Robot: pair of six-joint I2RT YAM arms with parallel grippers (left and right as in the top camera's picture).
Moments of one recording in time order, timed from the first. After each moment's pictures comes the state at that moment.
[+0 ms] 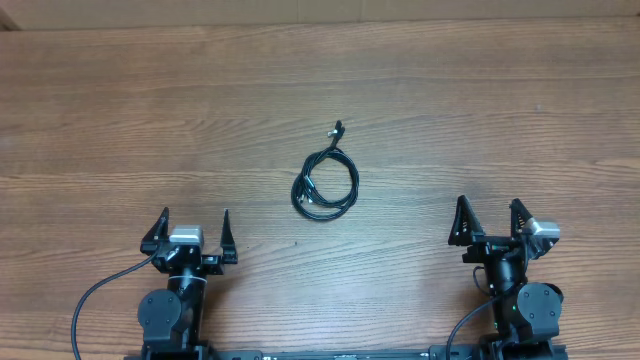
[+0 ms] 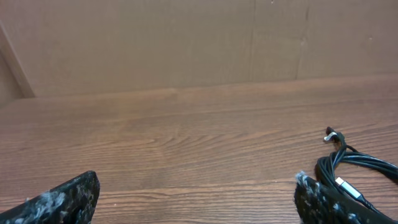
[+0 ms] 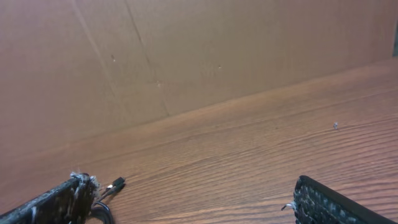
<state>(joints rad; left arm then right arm) 0.02 0.01 0.01 -0.08 0.04 0.06 0.10 0.01 0.02 -0.03 0.06 0.31</state>
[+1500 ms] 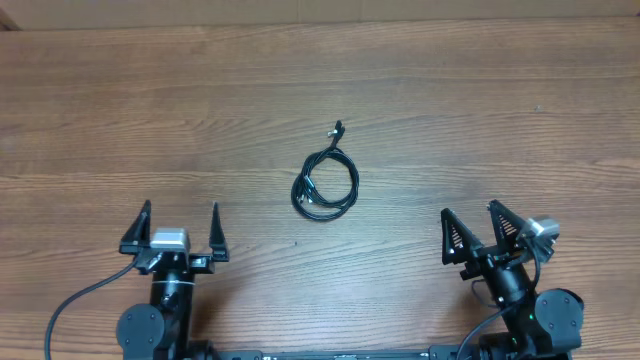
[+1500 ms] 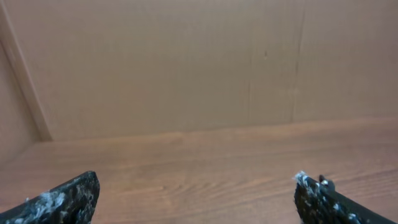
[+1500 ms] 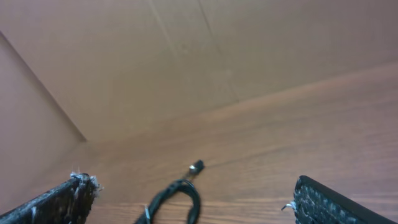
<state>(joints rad) 0.02 0.05 0.23 -0.14 0.04 0.06 0.10 0.01 0.22 -0.24 -0.22 0.43</state>
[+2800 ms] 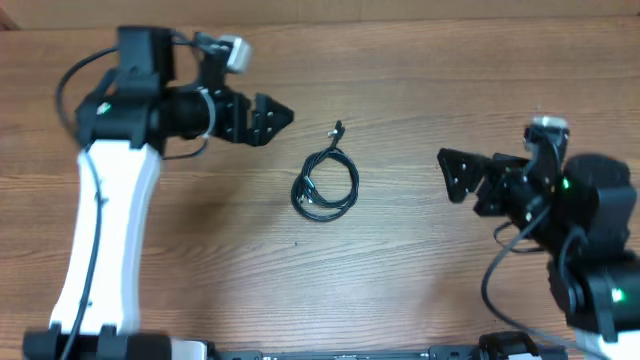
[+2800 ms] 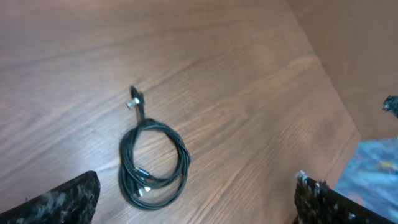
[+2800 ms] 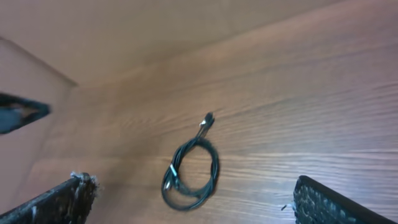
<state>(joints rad) -0.08 1.57 1.66 -1.05 0.72 0.06 0.10 0.88 1.10 -0.76 -0.32 0.39</state>
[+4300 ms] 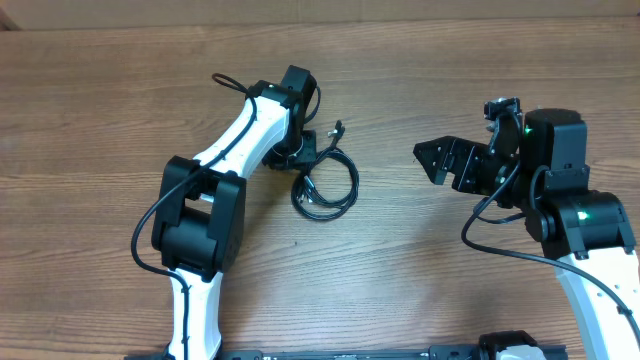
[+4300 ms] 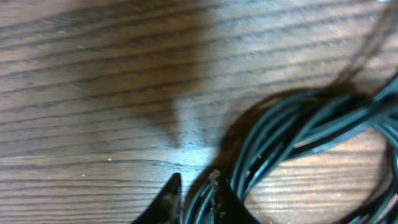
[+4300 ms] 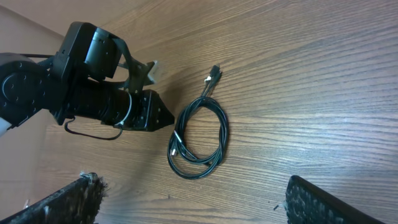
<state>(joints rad) -0.37 2.18 1.68 -1.02 0.05 -0.39 0.10 1.12 1.13 -0.80 -0.44 0.38</state>
